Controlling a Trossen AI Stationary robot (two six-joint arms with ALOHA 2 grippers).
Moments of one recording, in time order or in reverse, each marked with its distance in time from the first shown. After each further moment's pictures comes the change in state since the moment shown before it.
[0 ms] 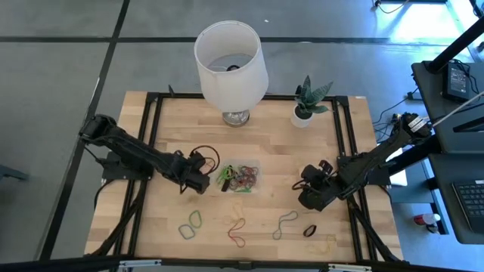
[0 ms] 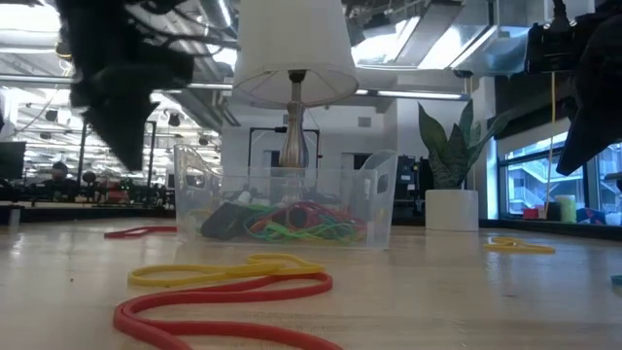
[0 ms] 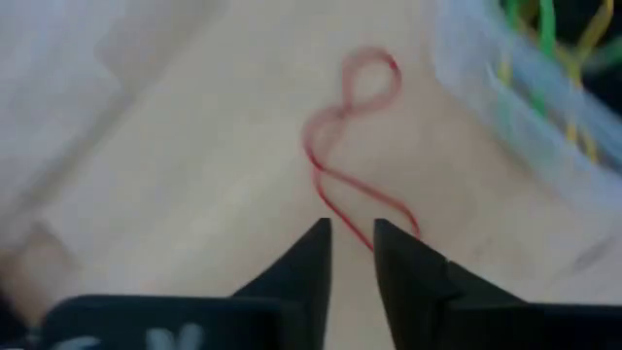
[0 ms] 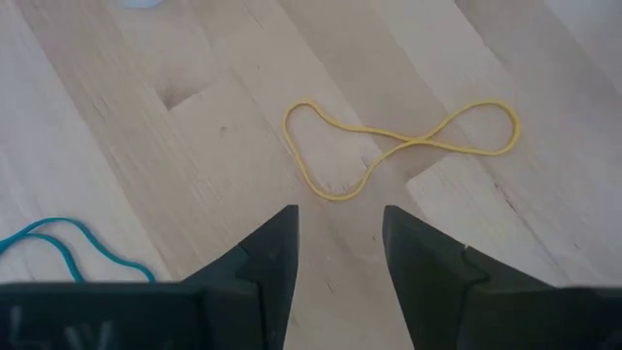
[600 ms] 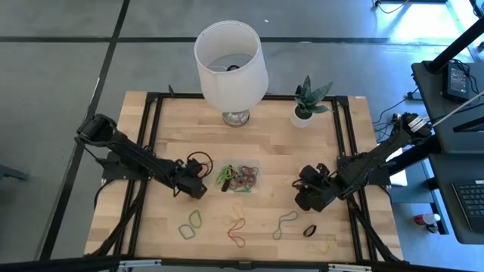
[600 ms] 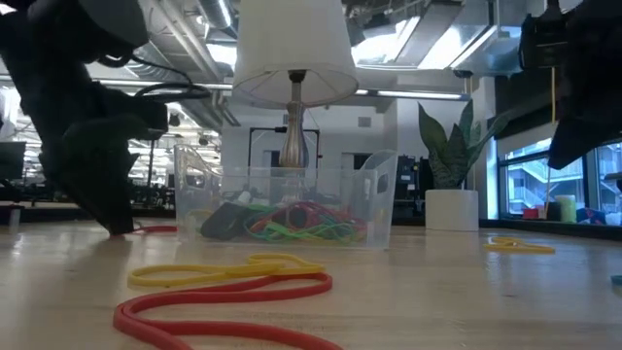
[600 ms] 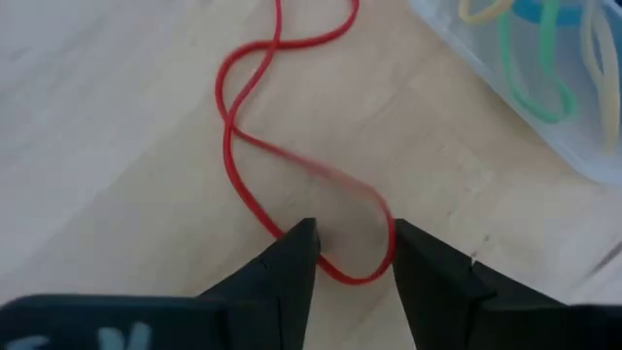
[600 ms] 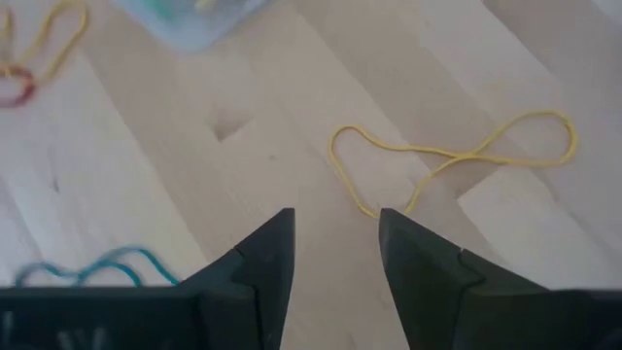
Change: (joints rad) left arm -0.052 -0.011 -0.354 0.539 0.001 -0.046; right arm -0.007 0.000 0.000 0.106 -0.001 0.059
